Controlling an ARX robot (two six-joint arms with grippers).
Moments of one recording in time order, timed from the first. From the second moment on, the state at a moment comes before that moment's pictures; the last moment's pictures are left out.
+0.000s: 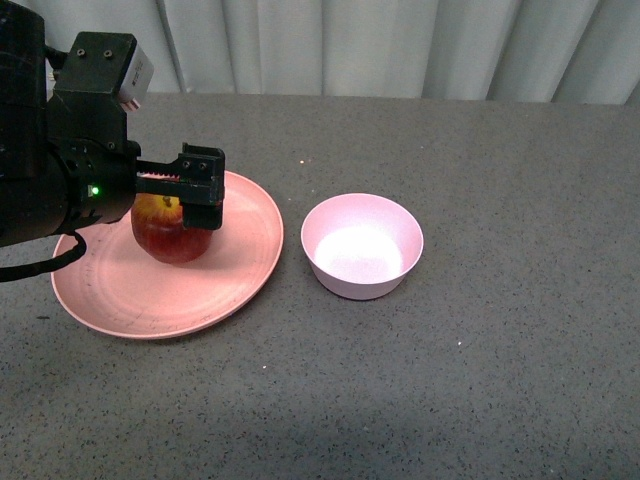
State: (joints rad) left arm -0.23 2.04 0.75 0.76 -0.03 -0.02; right arm 0.00 0.00 0.01 0.00 0.00 -0.01
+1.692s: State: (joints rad) left arm -0.56 2.04 0.89 0.67 -0.07 -0.15; right arm 0.00 0.00 0.01 0.00 0.00 -0.01
